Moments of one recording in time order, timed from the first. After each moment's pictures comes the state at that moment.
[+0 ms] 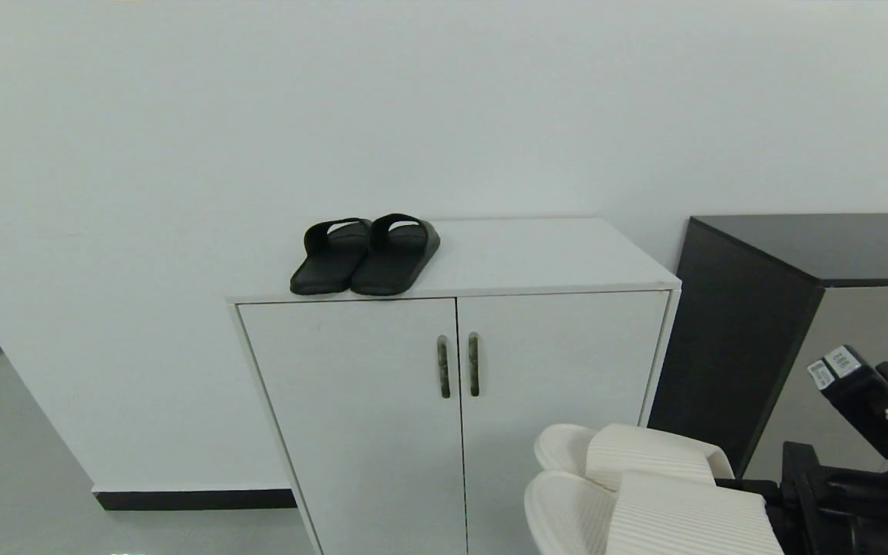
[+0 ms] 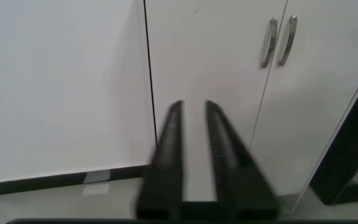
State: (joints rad) left arm 0.00 0.01 0.00 0.00 -0.06 0.00; right arm 0.77 1.24 -0.39 -0.61 0.31 0.19
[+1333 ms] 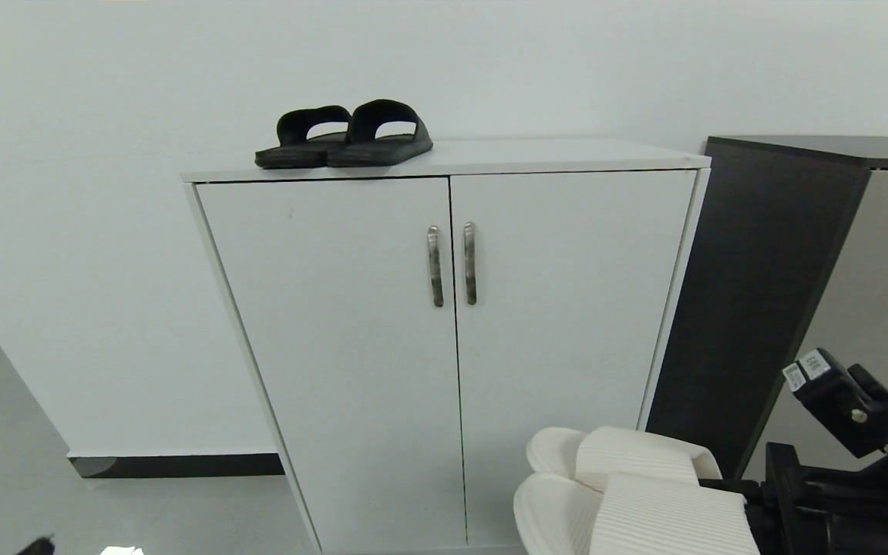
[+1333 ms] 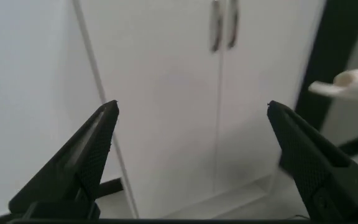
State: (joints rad) left arm -0.04 0.47 -0.35 -0.12 -0.30 0.03; right arm 0.77 1.29 -0.39 -0.64 0.31 0.19
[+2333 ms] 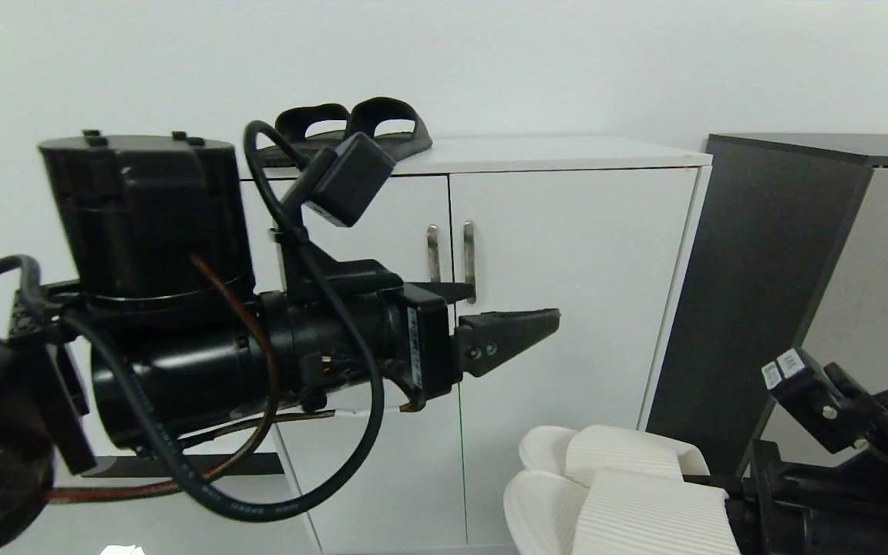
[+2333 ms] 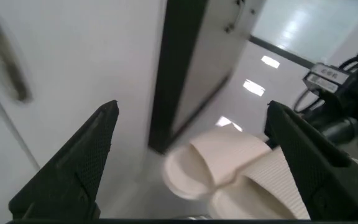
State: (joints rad) left arm -0.76 1.49 -0.93 -0.45 -0.25 -0.21; right arm 0.77 1.33 -0.39 -0.67 0.31 0.19
